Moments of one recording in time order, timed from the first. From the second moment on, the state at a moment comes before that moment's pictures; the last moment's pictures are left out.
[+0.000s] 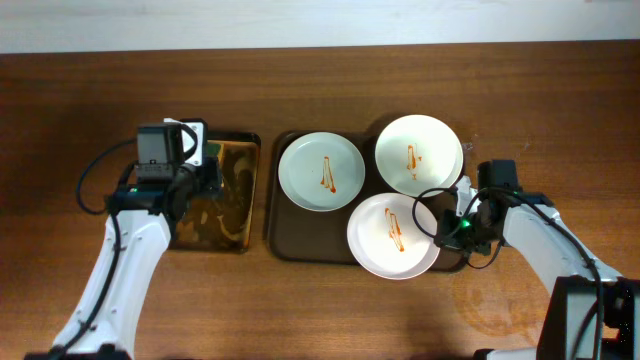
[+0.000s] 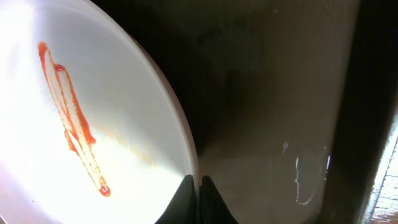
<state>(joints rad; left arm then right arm) -0.01 1.42 1.02 -0.49 0.08 -0.03 -0.07 1.57 0.81 -0.71 -0.34 0.13</state>
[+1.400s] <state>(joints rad) -0.01 1.64 1.01 -0.55 0.21 -0.25 0.02 1.57 0.82 -0.68 -0.36 0.13</state>
